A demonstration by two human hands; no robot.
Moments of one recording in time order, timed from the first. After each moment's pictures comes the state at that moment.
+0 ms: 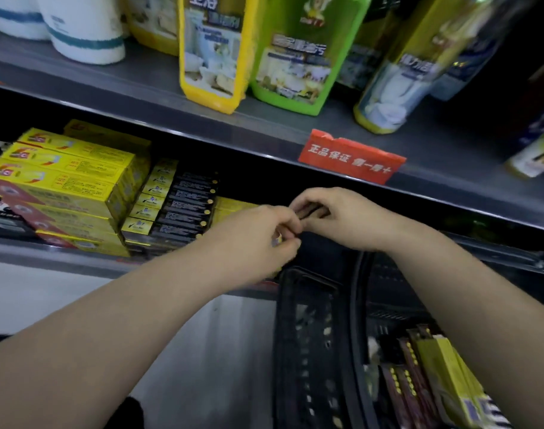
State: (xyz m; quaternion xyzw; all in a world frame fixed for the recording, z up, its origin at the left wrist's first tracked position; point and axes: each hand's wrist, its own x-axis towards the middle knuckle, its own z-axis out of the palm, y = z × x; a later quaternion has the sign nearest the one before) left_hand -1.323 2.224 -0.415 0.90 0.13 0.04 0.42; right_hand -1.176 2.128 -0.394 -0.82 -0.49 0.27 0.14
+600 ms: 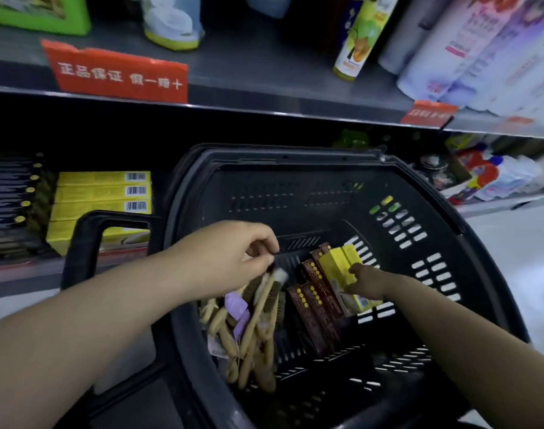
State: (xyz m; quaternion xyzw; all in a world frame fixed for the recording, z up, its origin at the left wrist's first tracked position) left_hand -1.267 2.058 -0.433 0.92 -0.06 -0.09 0.38; right_hand -1.109 1.770 -0.531 -0.91 -0.07 0.40 -0.08
